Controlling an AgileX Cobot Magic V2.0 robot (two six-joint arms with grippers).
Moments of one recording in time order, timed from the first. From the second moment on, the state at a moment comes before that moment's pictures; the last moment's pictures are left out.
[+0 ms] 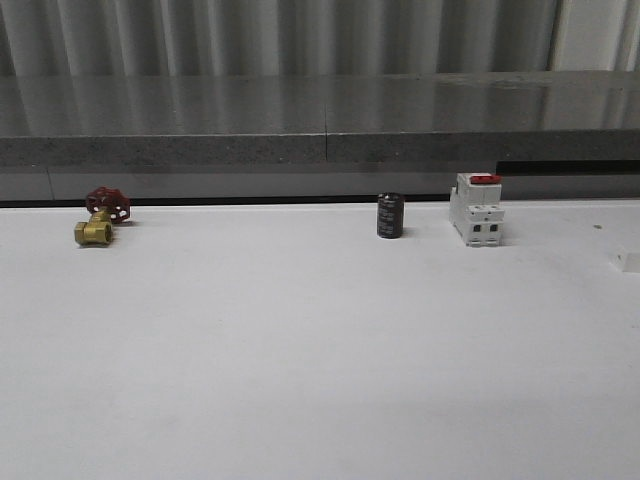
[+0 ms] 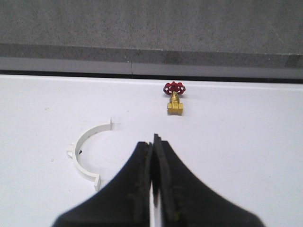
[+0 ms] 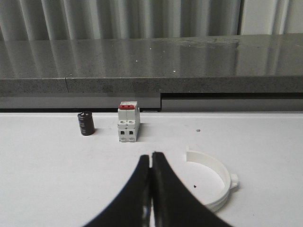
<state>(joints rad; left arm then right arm) -0.05 0.55 -0.73 0.06 0.70 -0.13 0.08 -0.01 0.03 -0.02 0.05 0.07</state>
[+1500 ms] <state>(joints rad) 0.27 1.57 -1.17 0.02 0.75 0.00 0.08 -0.01 0.03 -0.02 0.05 0.07</state>
